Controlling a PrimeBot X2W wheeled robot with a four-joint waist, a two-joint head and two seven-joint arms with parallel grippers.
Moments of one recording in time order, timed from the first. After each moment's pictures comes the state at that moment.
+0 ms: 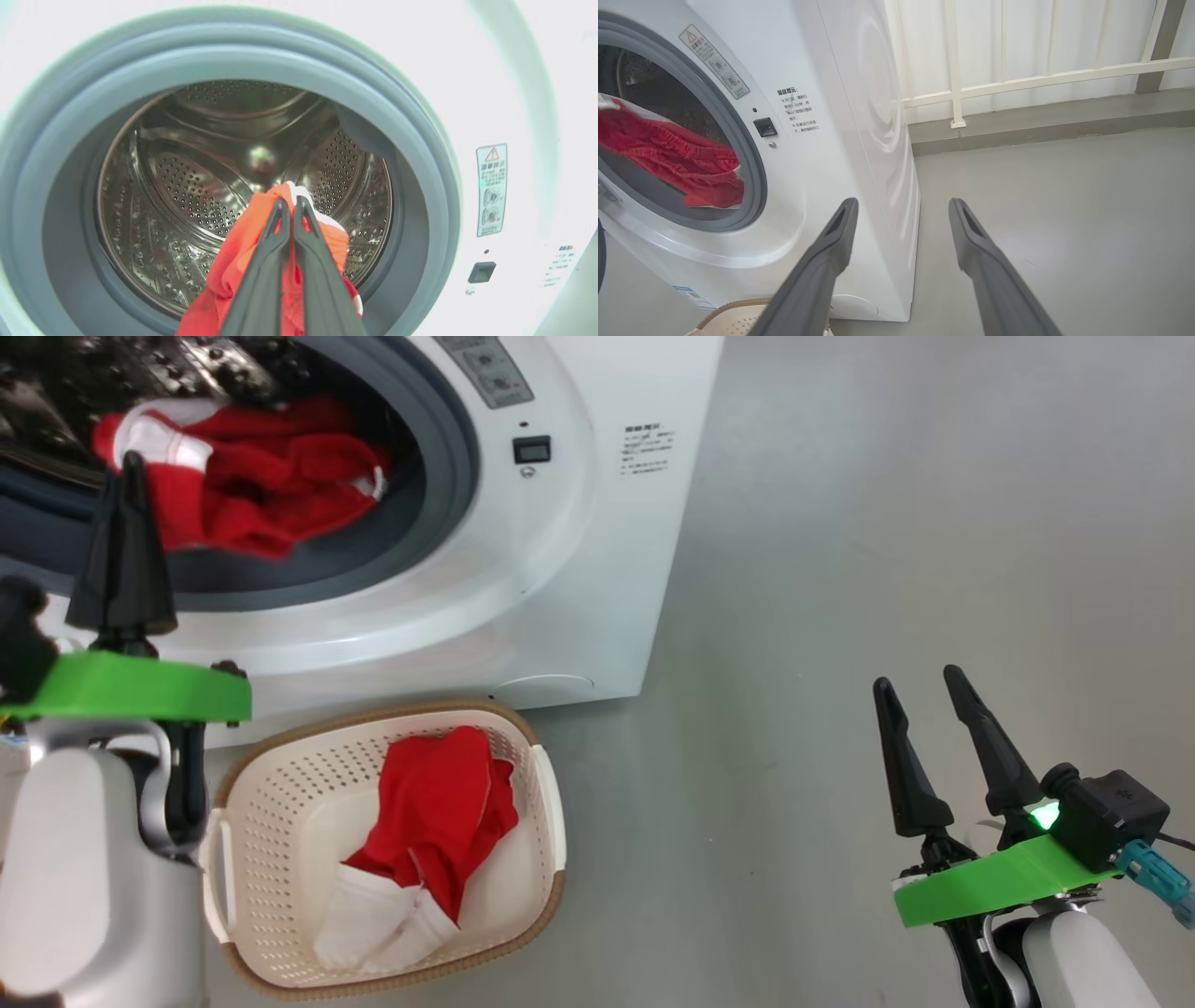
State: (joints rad) left arm -0.67 0.10 0.14 0.43 -0.20 -0.12 -0.25; right arm -0.15 -0.05 0.05 0.14 0.37 0.12 -0.26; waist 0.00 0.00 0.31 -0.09
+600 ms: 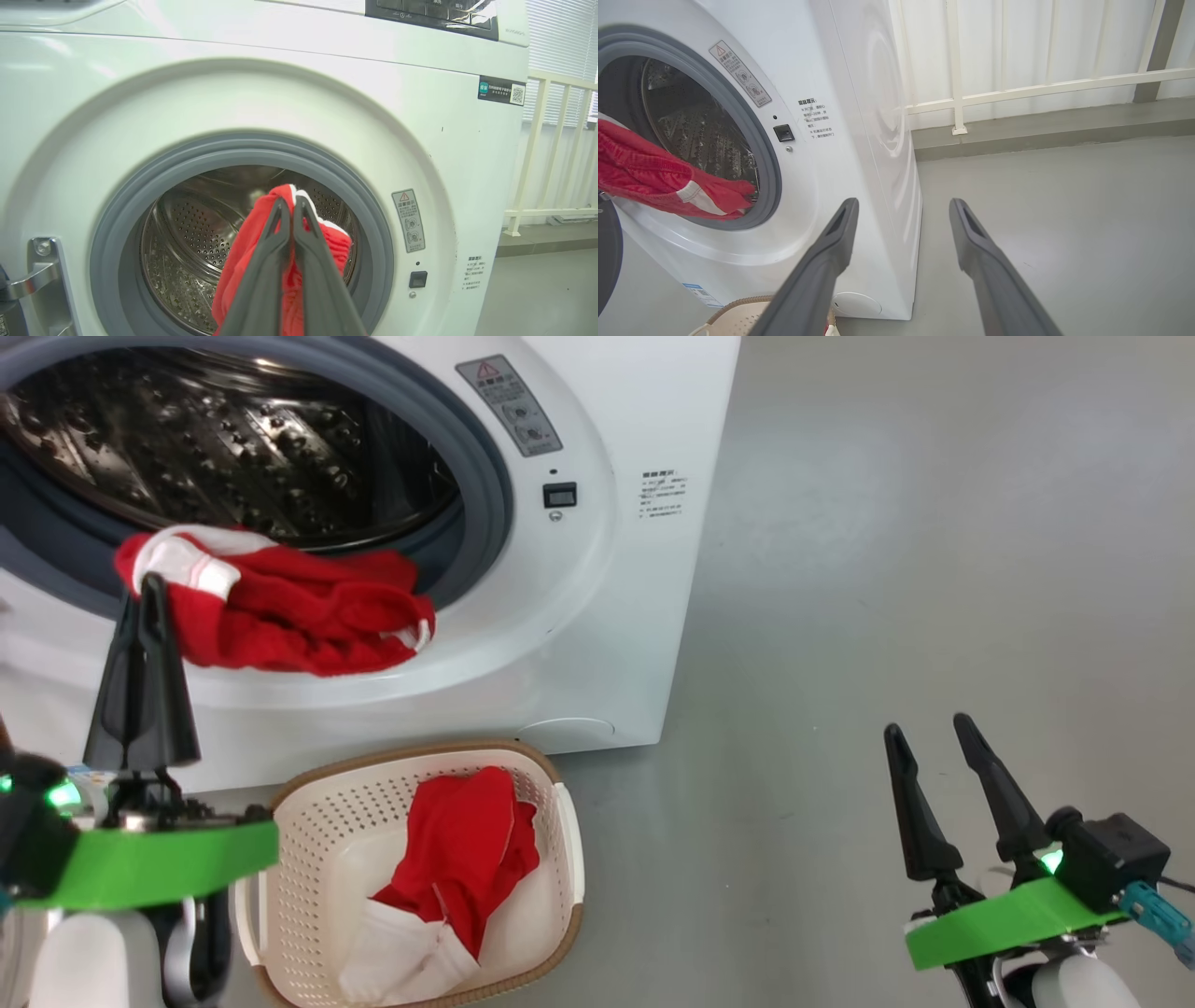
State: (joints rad) left arm -0.35 0.04 0.16 0.04 -0.18 -0.12 -0.26; right arm -0.08 -0.05 0.03 0.15 0.36 0.12 -0.26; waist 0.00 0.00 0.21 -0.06
